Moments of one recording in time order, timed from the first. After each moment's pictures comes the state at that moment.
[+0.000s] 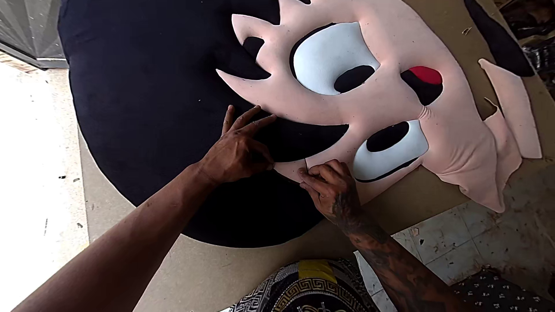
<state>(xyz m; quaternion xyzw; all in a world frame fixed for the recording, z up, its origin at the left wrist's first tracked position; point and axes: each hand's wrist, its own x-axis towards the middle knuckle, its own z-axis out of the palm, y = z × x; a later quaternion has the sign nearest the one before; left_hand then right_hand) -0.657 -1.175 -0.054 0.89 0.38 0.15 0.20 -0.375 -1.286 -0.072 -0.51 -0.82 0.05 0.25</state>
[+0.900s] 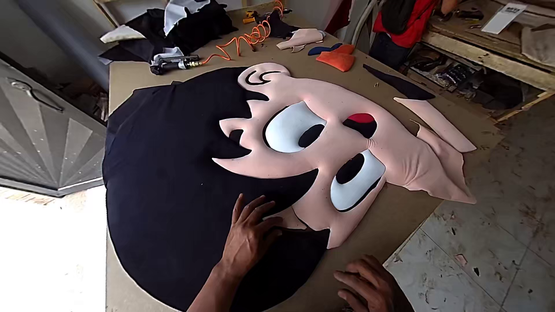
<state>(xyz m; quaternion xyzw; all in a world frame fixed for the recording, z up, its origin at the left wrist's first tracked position) -0.625 -1.239 -0.057 0.90 0.37 0.25 0.07 -0.318 -1.437 -0.056 -0.55 -0.78 0.10 0.28</state>
